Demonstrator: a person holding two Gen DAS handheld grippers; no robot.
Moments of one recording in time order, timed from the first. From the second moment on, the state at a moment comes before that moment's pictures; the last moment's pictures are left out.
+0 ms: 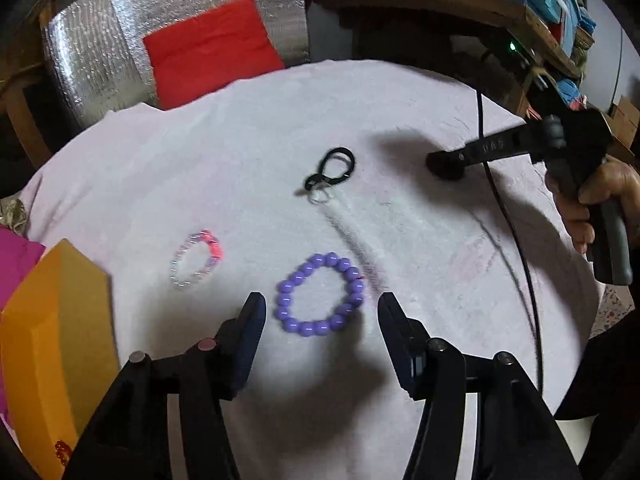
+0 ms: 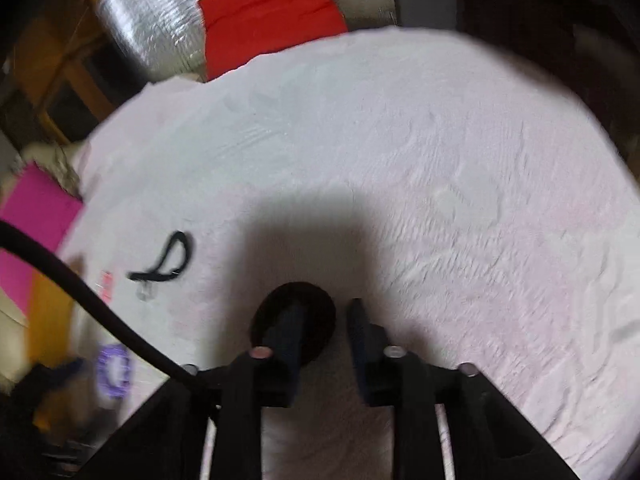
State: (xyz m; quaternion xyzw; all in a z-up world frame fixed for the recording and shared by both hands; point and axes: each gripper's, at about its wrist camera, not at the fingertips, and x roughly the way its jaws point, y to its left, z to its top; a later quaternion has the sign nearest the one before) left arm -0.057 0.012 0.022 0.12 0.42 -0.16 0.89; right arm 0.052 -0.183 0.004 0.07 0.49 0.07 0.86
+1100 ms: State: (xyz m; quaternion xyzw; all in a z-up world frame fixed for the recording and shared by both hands) left arm -0.045 0.014 0.038 0.00 0.41 -0.15 0.90; right arm 0.033 -0.189 0.023 0.13 0.43 0.12 0.88
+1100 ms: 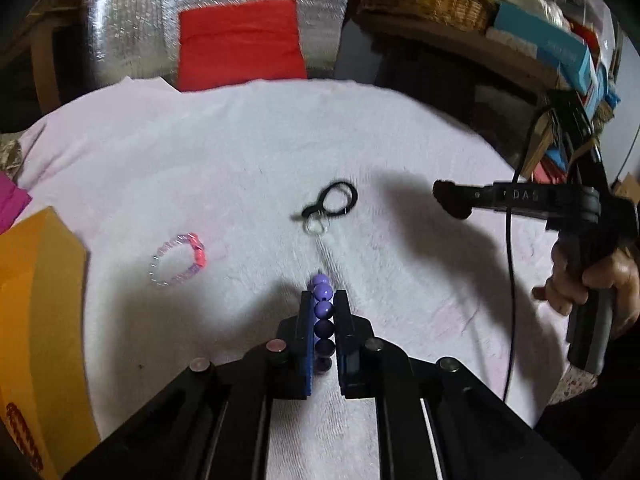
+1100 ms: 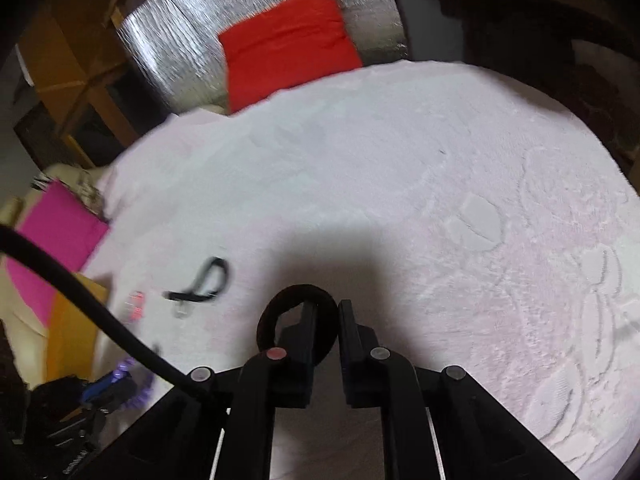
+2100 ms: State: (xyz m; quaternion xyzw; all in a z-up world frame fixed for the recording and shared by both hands) left arm -0.099 0.189 0.104 -0.12 0.27 0.12 0.95; right arm -0.021 0.032 0.072 0.08 0.35 0.32 0.88
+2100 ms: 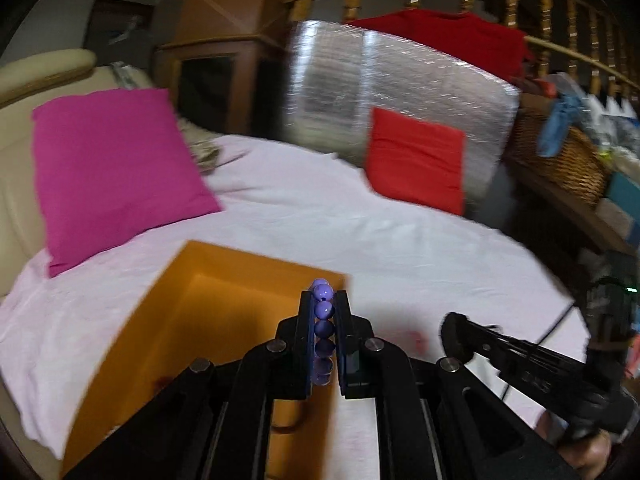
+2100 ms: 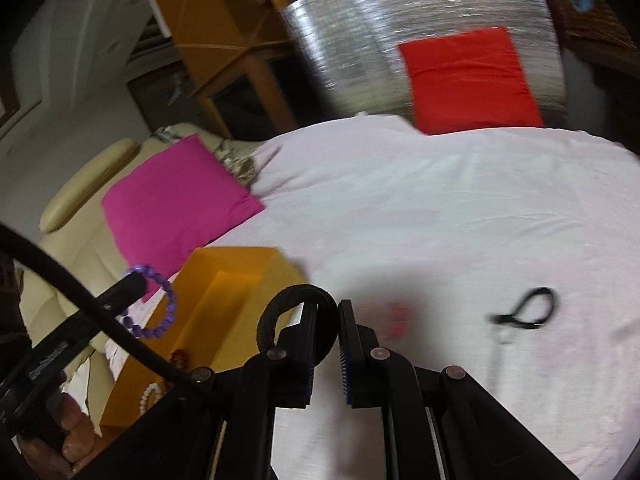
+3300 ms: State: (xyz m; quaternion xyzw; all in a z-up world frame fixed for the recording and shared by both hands) left arm -0.078 0.261 0.046 -0.10 0.40 0.30 0.86; right arm 0.003 0.178 0.069 -0.06 0.39 0.33 0.86
